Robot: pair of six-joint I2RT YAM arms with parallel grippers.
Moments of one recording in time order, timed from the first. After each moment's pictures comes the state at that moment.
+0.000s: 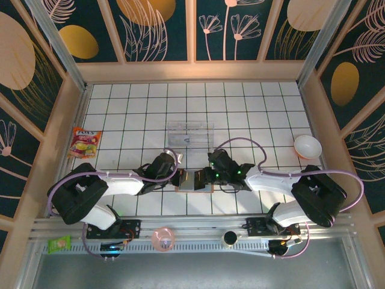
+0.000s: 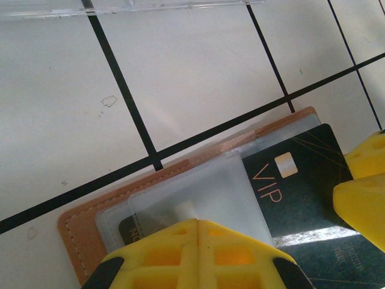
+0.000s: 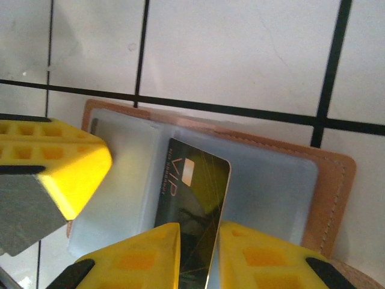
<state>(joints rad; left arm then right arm) -0.83 1.50 0.45 0.27 0.15 -0.61 0.90 1.38 0.55 -0.06 -0.12 0.81</state>
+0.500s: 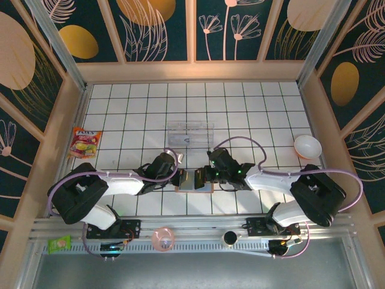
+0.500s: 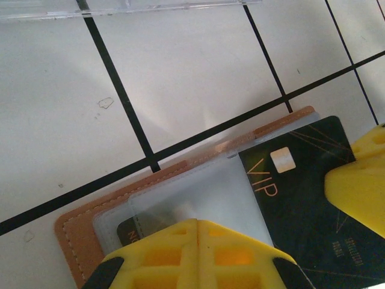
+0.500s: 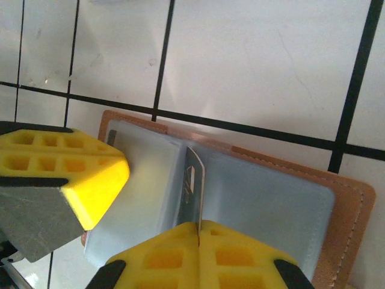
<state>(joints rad) -0.83 1.50 0.45 0.28 0.15 -0.60 0.88 1.38 0.55 -0.01 -0.14 0.78</state>
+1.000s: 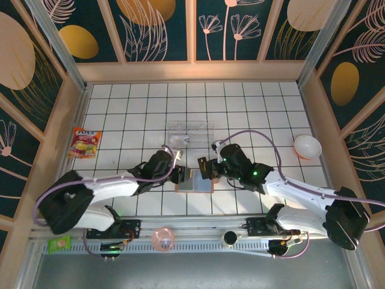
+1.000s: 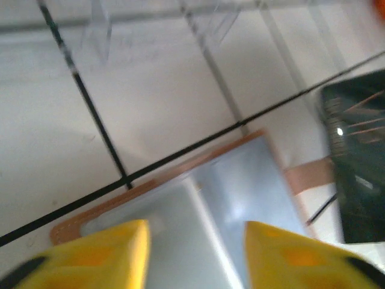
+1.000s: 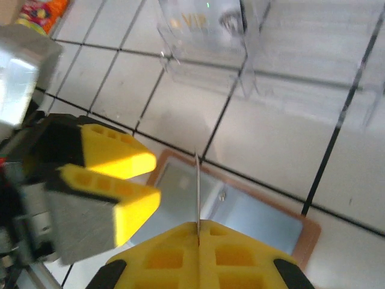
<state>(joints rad) -0.82 1.32 0.47 0.21 0.15 -0.61 0.88 1.09 0.61 -0.17 -0.05 0.53</state>
